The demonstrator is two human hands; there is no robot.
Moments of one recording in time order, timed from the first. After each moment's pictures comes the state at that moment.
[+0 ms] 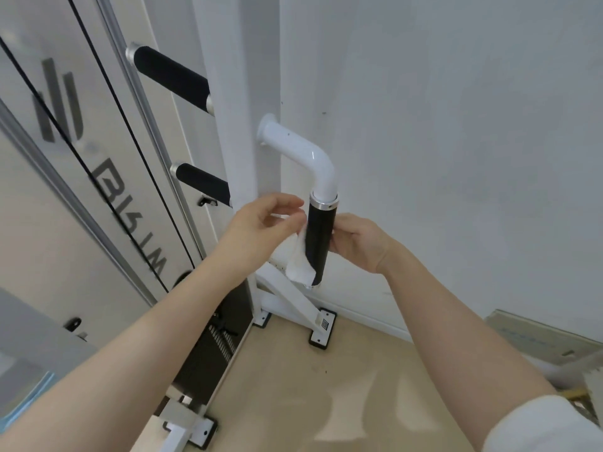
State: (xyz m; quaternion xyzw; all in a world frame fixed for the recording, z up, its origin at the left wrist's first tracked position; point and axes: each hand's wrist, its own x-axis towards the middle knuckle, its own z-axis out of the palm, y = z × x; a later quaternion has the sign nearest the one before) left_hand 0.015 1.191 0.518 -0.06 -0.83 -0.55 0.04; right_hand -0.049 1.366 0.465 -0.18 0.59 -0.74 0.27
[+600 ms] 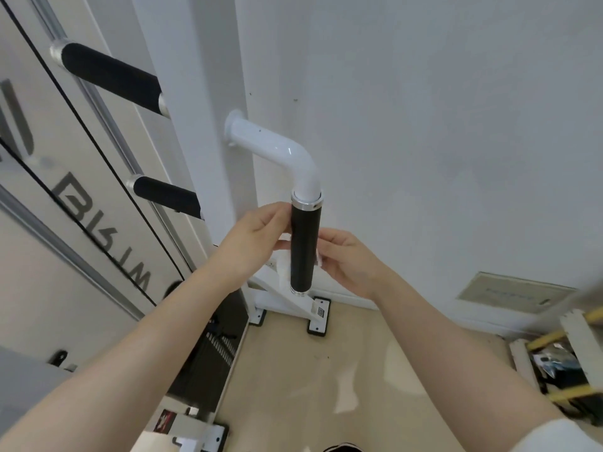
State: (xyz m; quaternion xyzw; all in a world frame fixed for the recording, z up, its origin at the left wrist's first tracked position) left_hand 0.004 1.187 0.503 -0.12 -0.79 -0.60 -0.08; right_hand -0.012 1.353 0.423 -0.12 0.58 -0.79 0.16
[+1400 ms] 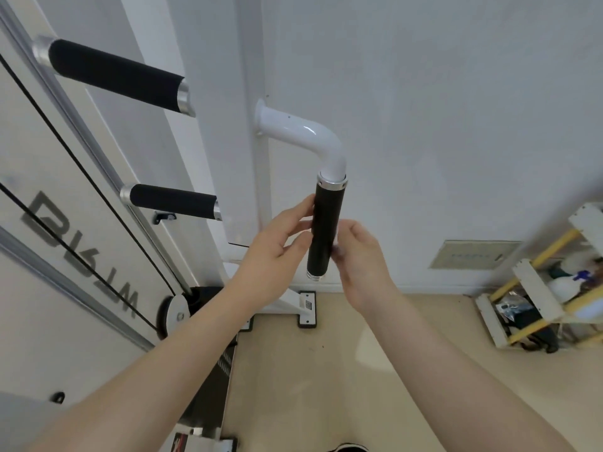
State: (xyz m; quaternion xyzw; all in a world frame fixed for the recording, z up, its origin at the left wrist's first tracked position) left_hand 0.020 1.156 0.479 -0.28 -0.77 -0.58 -0.07; right_hand 0.040 1.288 0.445 0.18 0.57 -0.80 -0.11
